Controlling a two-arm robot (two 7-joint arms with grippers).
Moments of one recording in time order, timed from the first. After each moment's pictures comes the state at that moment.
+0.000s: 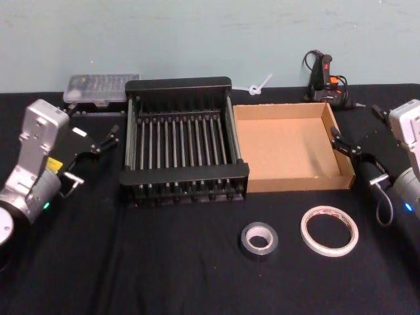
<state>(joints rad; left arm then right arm) -0.20 0.60 0.45 -1.41 -0.25 -0.12 0.03 0.20 0.60 -0.45 -1.41 0.25 -0.12 -0.03</state>
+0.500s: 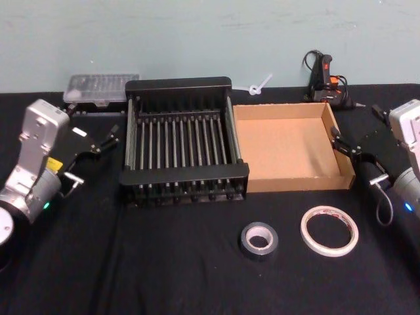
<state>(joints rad) -0.20 0.60 0.45 -1.41 -0.25 -0.12 0.03 0.20 0.60 -0.45 -1.41 0.25 -0.12 -0.03</state>
